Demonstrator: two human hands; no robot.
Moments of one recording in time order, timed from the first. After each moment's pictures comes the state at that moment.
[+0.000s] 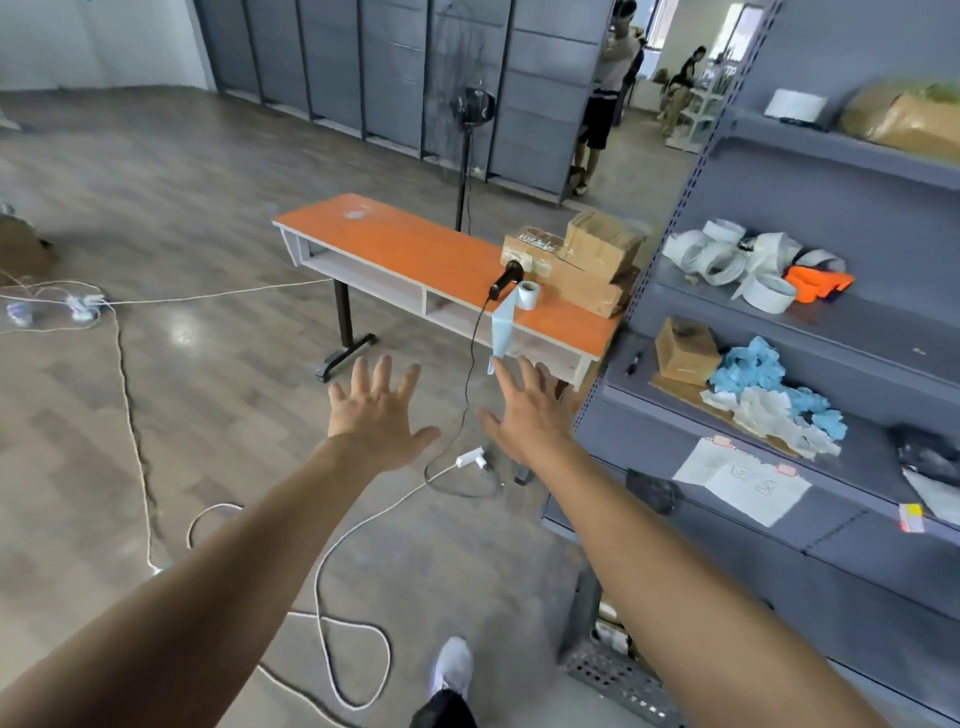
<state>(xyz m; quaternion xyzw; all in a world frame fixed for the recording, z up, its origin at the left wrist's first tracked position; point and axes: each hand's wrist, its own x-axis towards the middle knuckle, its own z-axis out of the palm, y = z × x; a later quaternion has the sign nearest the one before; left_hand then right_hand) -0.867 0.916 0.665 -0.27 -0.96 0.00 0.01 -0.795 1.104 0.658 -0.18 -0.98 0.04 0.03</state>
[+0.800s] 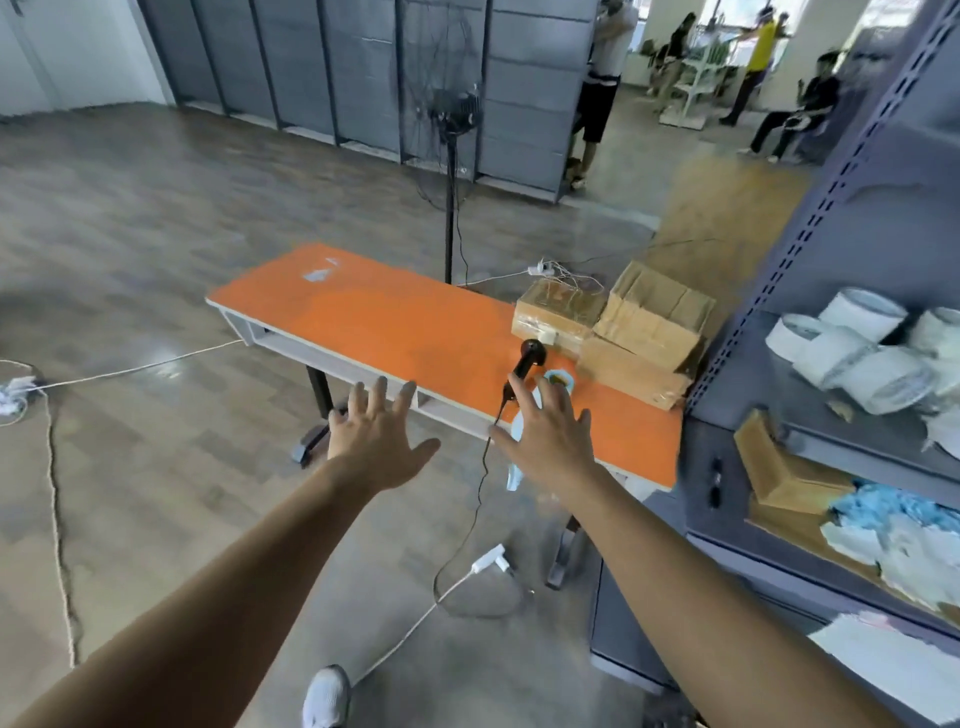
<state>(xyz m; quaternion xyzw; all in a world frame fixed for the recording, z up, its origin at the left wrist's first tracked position) -1.256 1.099 0.650 -0.28 -0.96 -0.03 -0.02 -1.160 1.299 0.635 -0.22 -0.97 0.09 0.03</state>
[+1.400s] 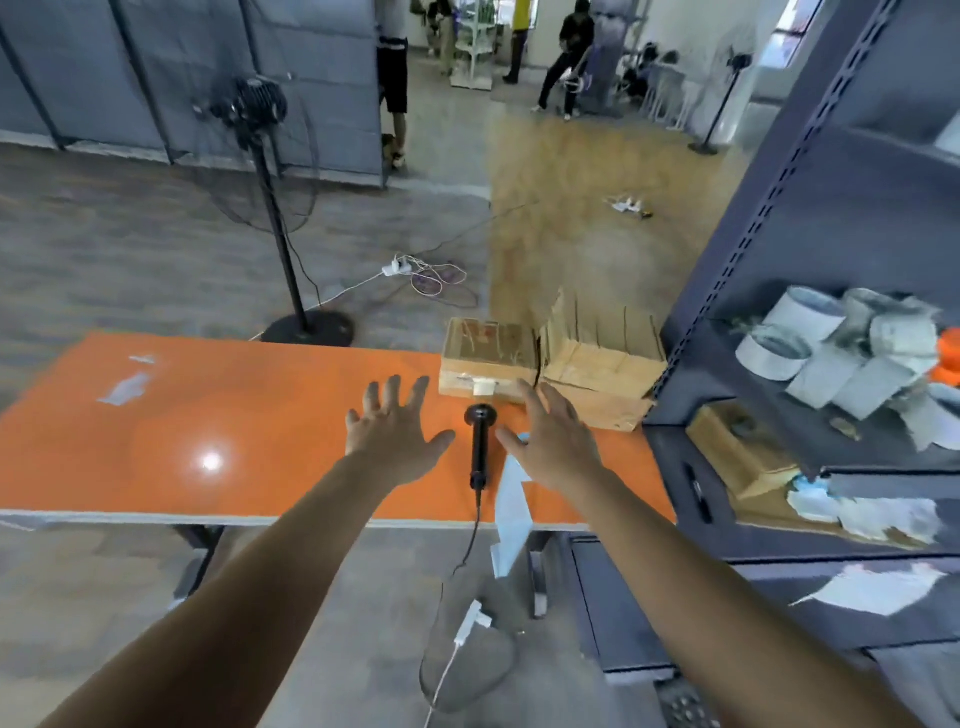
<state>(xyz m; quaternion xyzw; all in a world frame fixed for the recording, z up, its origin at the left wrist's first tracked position) -1.500 1.281 0.652 -0.48 -0.87 -0.04 -0.08 -1.327 1.401 0.643 -0.44 -0.89 0.14 0.03</state>
